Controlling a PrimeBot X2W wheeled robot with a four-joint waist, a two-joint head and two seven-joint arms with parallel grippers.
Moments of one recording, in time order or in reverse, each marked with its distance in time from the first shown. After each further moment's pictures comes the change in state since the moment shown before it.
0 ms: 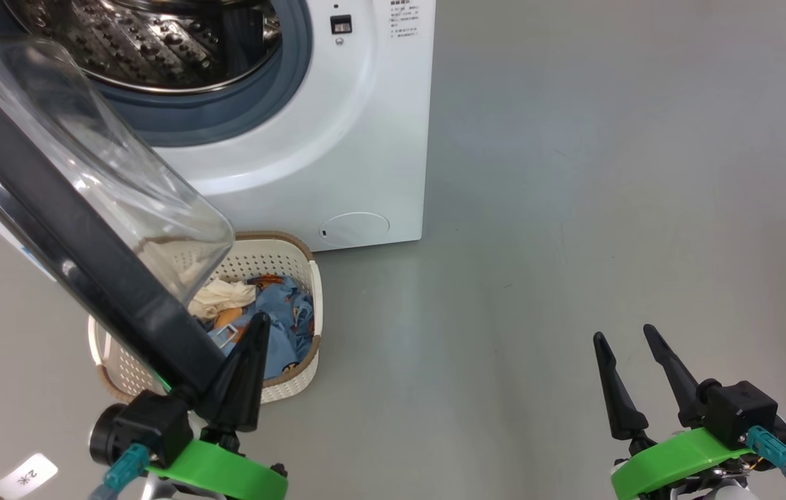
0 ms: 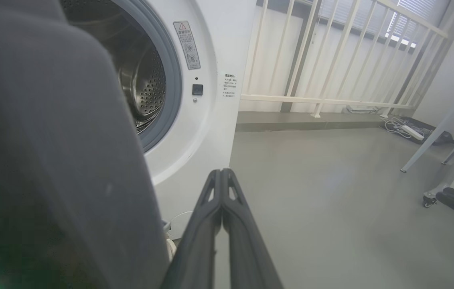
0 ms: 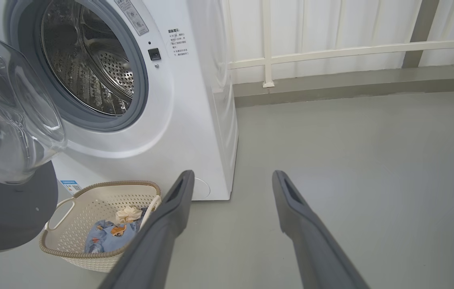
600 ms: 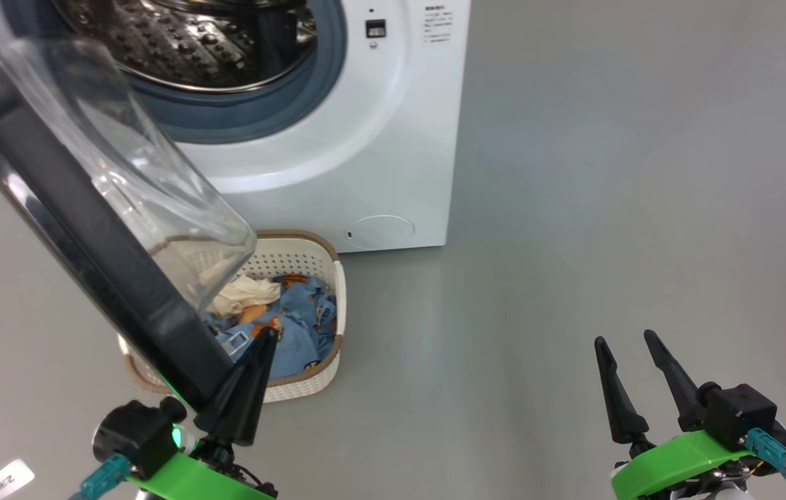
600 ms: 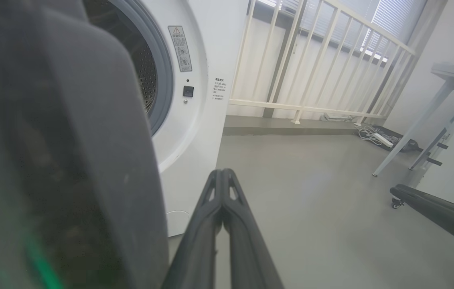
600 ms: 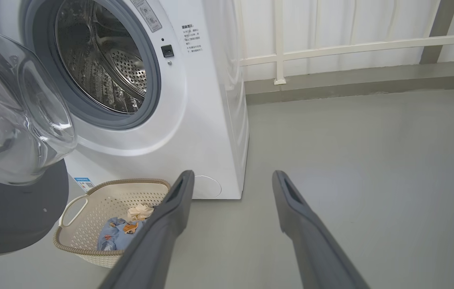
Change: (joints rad) left arm 0.026 -0.040 0.100 0.028 0.003 -0.007 0.000; right arm 0.001 0.000 -0.003 0.021 0.012 0.000 0.000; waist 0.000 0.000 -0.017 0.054
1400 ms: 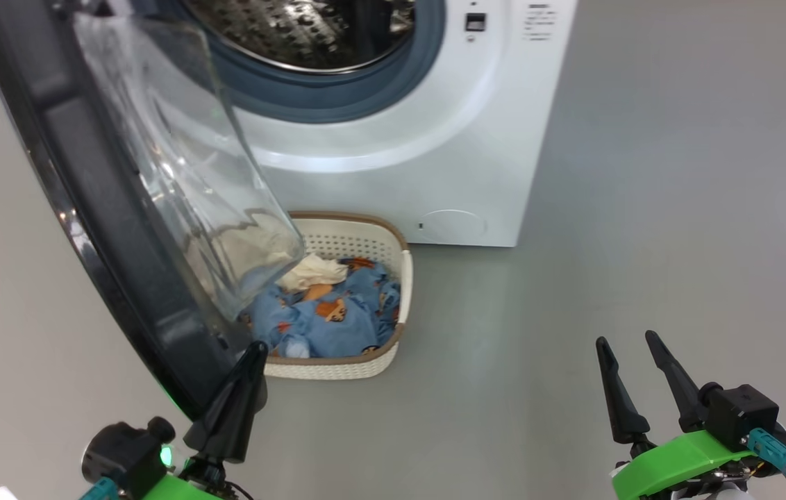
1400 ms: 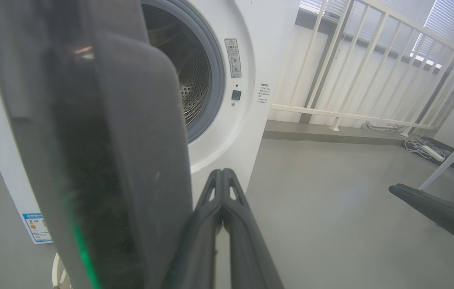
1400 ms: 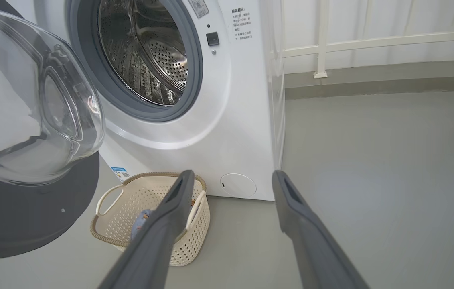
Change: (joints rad) left arm 0.063 -0.004 0.027 -0.061 0.008 0.000 0.000; right arm 0.000 0.000 -0.002 0.004 0.010 0.000 0.000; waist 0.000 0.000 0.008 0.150
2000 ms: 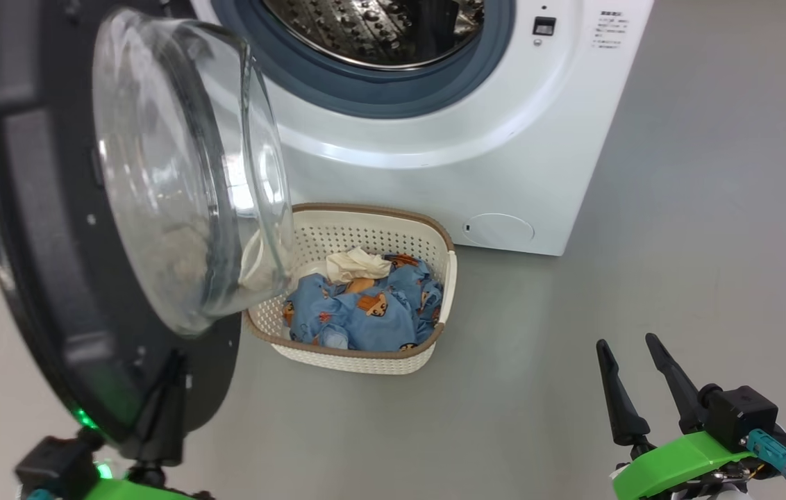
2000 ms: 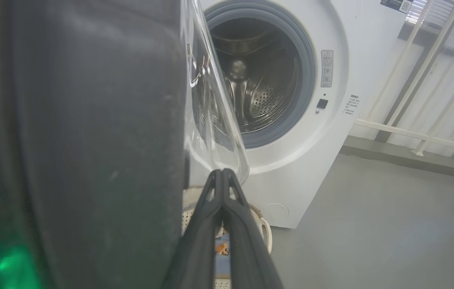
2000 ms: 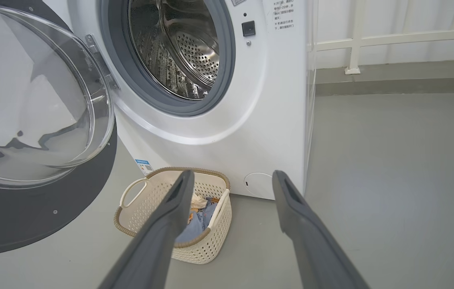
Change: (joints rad) left arm 0.019 -0.007 0.117 0.037 -0.036 0.069 0.000; right arm 0.000 0.000 -0.001 0.011 0.000 0.000 0.000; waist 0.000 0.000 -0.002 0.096
